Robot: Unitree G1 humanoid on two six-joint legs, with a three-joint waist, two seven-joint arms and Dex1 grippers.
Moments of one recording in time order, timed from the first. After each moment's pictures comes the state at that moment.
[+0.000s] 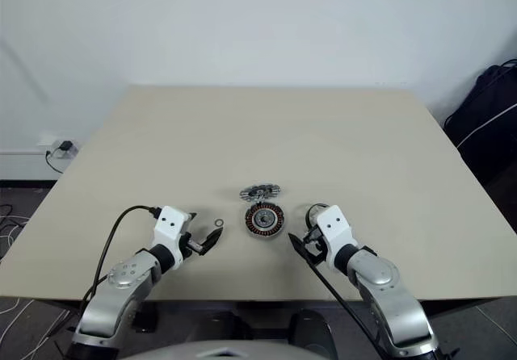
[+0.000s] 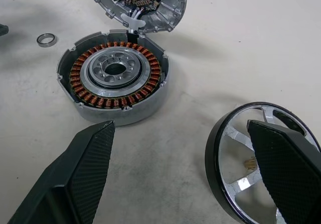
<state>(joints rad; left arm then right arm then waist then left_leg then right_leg) 0.18 0.31 -0.09 -0.25 -0.12 0.40 -0.41 0.19 -0.42 0.13 -0.44 0.16 0.57 0.43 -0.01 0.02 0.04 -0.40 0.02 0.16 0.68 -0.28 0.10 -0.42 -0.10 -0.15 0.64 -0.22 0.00</state>
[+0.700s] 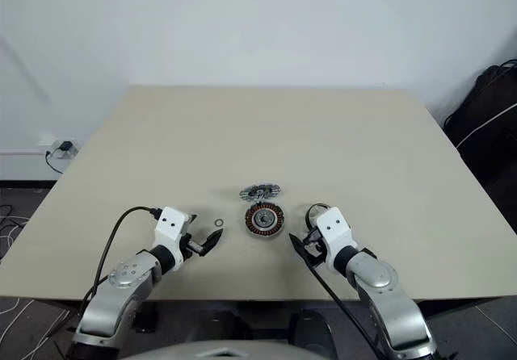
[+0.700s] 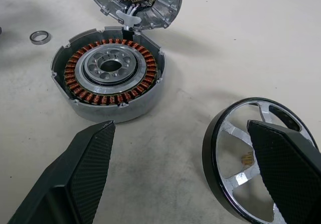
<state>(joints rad) 0.17 0.31 -0.09 -0.24 -0.13 0.41 -0.41 0.21 -0.40 0.13 -0.44 0.13 0.55 0.41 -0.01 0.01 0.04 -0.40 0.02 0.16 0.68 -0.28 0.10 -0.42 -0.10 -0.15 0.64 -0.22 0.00</state>
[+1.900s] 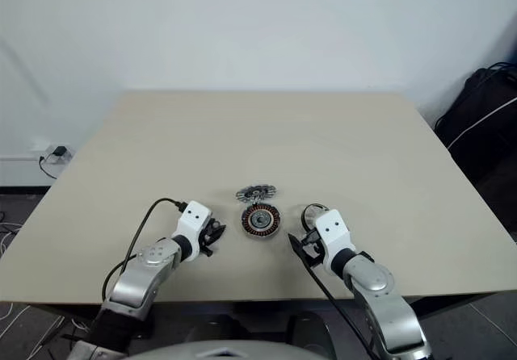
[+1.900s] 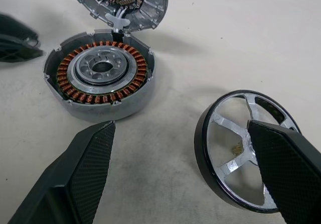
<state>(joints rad) 0.01 0.29 -0.19 -0.03 -0.01 0.49 -0.39 0.22 -0.37 0.14 -0.43 0.12 0.53 0.38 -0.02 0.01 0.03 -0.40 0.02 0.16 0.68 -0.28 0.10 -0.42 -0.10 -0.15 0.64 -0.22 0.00</state>
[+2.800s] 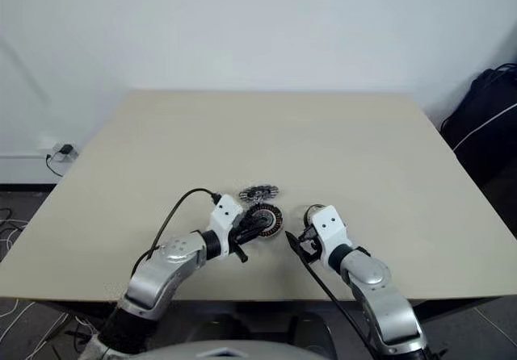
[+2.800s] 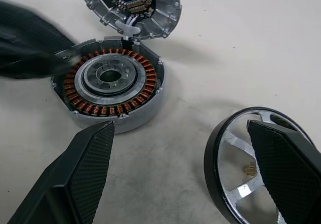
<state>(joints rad) -0.09 0.22 -0.35 -0.19 -0.12 0.56 -0.53 0.18 -0.36 0.15 -0.39 0.12 0.53 0.40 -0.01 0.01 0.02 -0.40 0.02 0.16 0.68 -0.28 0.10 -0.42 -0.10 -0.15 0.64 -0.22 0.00</state>
